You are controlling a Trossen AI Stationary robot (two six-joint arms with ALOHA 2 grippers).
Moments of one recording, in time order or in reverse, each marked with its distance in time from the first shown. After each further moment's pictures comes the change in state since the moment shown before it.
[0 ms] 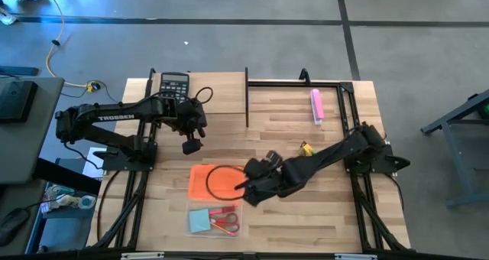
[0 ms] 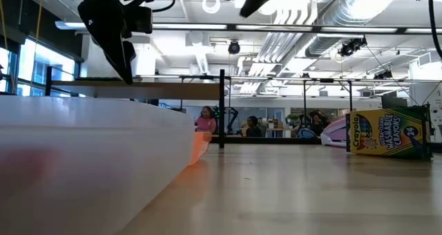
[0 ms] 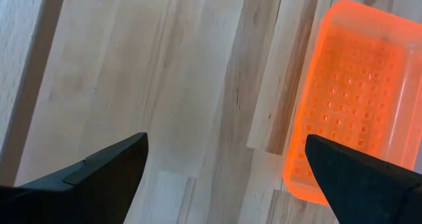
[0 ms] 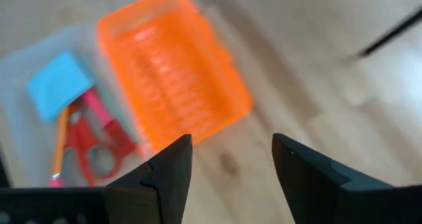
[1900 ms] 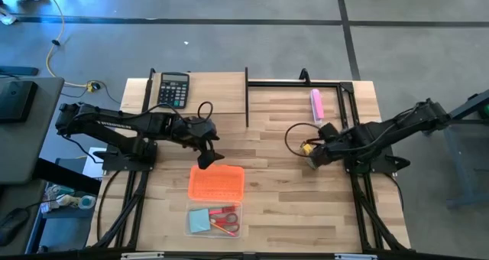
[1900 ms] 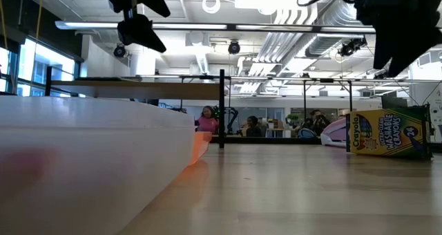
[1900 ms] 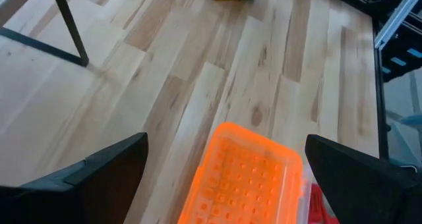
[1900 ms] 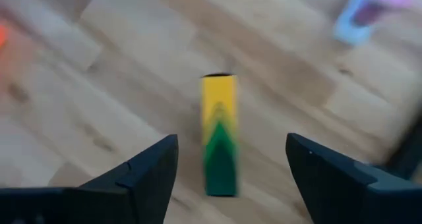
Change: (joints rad) left arm -0.301 0.000 0.000 0.401 -0.121 -0.428; right arm -0.091 -0.914 -0.963 -0.155 -0.101 0.402
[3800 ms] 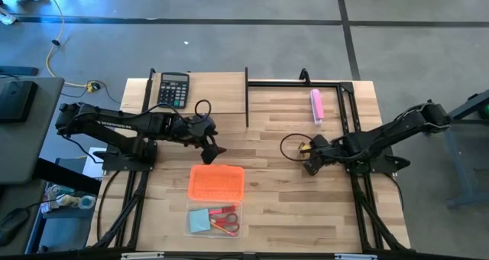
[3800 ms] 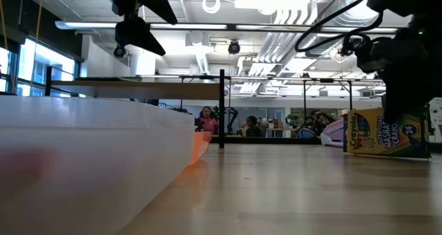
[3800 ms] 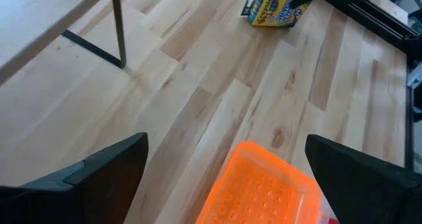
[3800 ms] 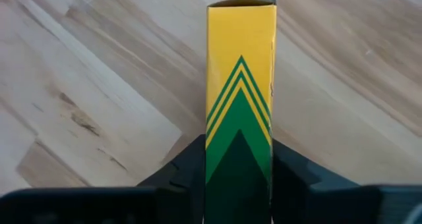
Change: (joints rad) left arm 0.000 0.000 0.000 -0.002 -0.122 -0.106; right arm -0.053 0.003 -0.348 0.464 -0.153 -0.105
